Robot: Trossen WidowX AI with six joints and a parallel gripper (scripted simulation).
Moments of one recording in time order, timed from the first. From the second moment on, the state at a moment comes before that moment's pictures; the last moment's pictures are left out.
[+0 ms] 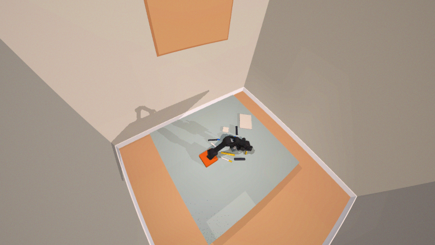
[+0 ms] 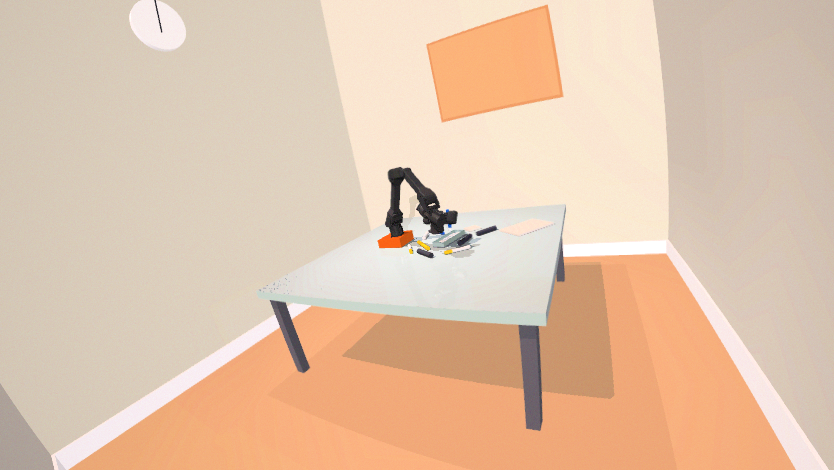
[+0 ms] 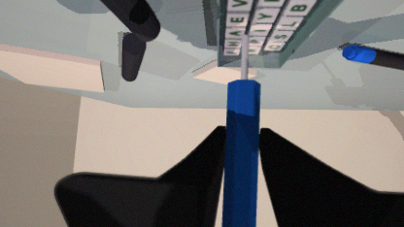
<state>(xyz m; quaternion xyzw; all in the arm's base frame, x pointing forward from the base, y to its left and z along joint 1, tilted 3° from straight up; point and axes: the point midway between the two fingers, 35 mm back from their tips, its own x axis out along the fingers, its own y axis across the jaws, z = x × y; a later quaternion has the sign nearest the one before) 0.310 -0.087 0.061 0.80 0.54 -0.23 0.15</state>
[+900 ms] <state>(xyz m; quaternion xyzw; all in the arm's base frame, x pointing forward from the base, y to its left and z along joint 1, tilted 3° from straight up) 0.333 -0.041 0.048 0.80 0.54 -0.22 0.14</state>
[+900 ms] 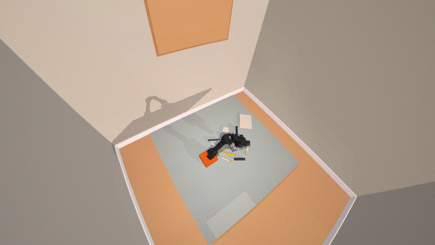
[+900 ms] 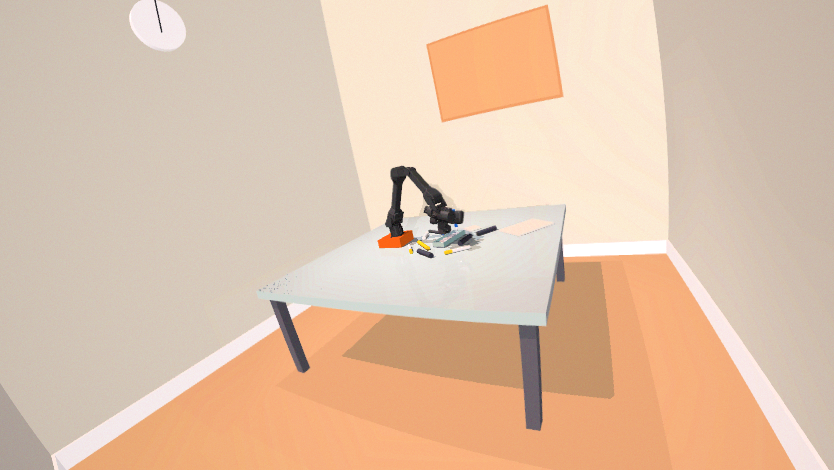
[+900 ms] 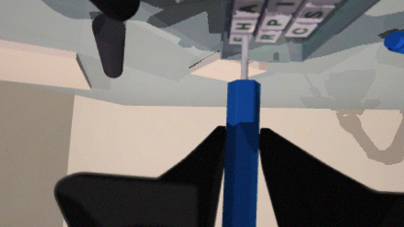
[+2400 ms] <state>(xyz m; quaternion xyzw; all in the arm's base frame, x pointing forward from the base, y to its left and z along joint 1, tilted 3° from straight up) 0.332 -0.040 0.029 0.80 0.54 -0.22 0.14</state>
